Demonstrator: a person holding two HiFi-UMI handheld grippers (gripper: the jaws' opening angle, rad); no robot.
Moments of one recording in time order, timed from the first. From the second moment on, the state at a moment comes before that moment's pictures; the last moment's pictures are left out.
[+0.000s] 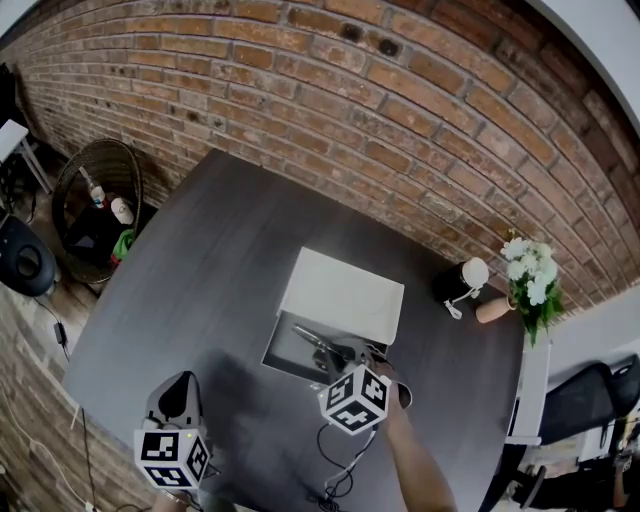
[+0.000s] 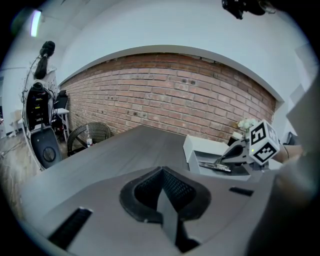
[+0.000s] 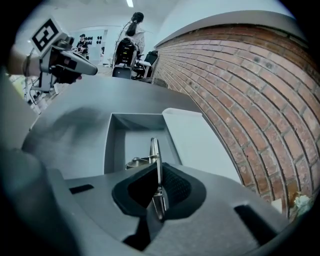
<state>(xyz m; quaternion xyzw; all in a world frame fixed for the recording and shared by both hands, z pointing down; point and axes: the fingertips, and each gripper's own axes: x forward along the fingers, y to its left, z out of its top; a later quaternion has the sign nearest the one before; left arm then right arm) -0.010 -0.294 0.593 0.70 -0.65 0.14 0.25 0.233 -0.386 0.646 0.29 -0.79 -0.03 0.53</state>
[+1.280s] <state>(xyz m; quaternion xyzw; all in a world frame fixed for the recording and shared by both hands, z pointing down) -0.012 -0.289 0.570 0.72 -0.64 0.12 0.24 0.236 -0.349 0.629 0.28 -0.82 0.07 0.49</state>
